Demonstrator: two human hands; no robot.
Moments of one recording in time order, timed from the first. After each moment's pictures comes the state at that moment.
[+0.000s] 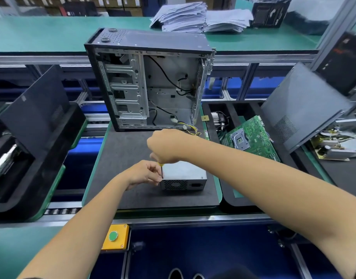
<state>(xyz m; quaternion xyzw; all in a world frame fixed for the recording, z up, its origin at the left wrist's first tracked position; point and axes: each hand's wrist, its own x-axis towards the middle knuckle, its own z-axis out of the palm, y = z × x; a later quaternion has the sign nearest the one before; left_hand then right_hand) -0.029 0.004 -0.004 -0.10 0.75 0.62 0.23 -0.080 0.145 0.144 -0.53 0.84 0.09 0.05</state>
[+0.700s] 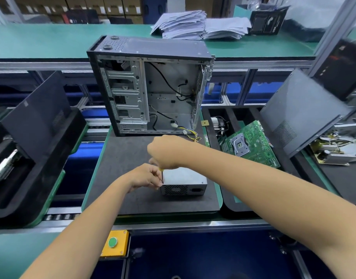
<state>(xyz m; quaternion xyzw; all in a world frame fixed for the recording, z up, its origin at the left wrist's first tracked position) -0.036 0.008 0.006 -0.12 0.78 0.57 0.24 -0.078 0.145 0.145 -0.53 0.84 0.09 0.06</state>
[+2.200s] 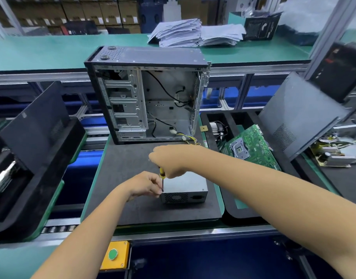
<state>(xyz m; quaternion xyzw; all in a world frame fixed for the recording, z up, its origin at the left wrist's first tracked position) -0.035 0.010 0.011 -0.12 0.77 0.58 0.24 -0.085 0.155 0.149 -0.54 0.82 0.11 0.13</state>
